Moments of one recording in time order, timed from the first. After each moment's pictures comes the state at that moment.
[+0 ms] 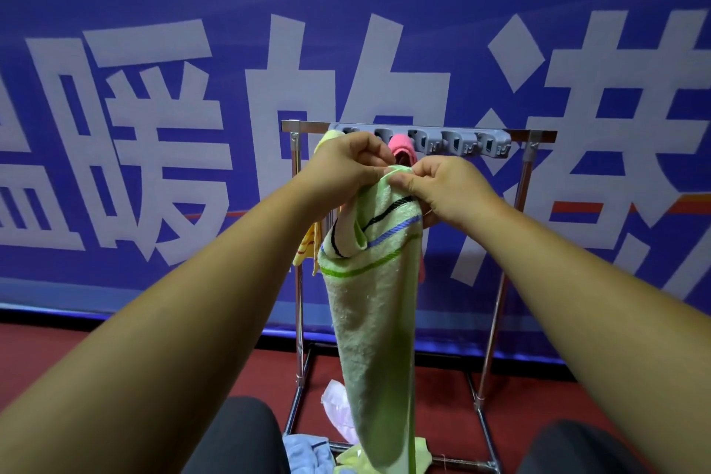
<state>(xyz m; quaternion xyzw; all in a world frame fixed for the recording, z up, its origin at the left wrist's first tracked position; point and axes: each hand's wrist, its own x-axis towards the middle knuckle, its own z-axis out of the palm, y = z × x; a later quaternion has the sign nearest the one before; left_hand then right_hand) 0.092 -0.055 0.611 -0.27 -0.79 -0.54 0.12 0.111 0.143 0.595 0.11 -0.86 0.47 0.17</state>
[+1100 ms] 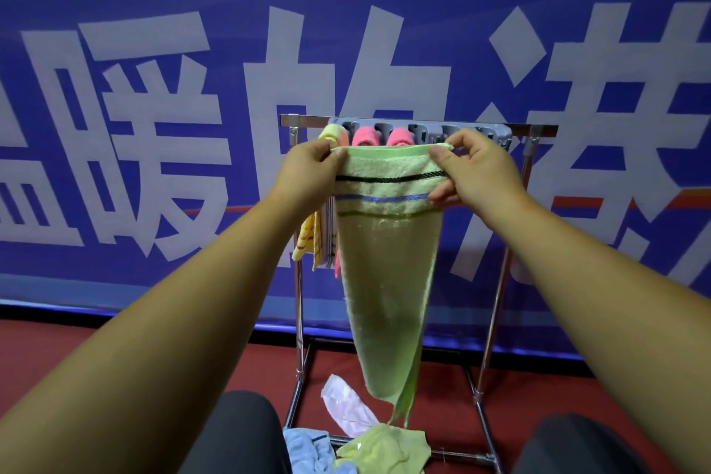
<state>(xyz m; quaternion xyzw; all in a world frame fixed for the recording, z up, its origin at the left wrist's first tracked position) 0.079 -0.083 0.588 -0.14 -0.82 -0.51 0.22 0.108 0.166 0.596 0.06 -0.78 0.57 0.24</state>
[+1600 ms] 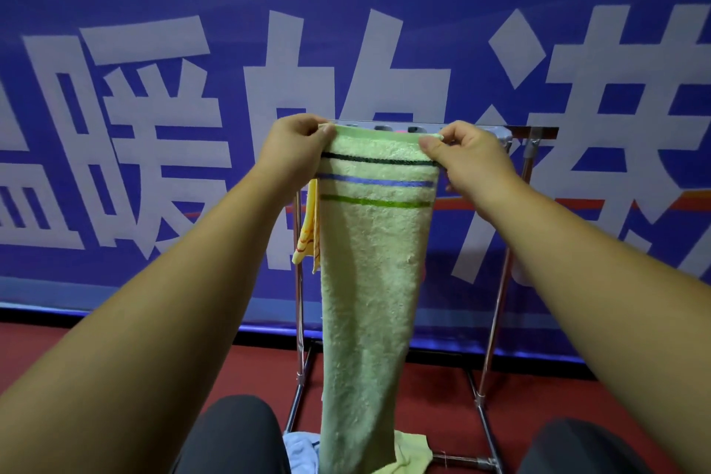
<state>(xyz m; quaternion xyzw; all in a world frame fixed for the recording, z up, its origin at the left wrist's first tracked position) 0.080 -0.093 0.623 -0.12 -0.78 -0.57 0.23 0.091 0.164 0.610 0.06 -0.81 0.52 0.27</state>
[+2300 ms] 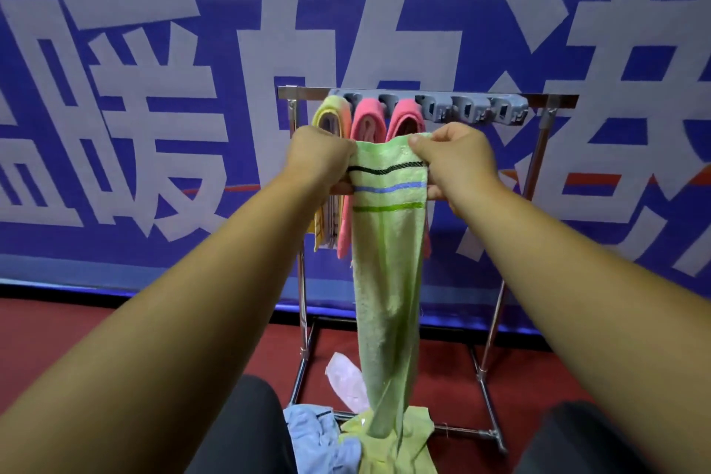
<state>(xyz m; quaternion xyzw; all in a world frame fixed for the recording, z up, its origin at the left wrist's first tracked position) 0.071 -0.056 0.588 0.03 -0.77 -0.63 0.12 0.071 0.129 0.570 -0.04 -0.75 0.61 0.25</state>
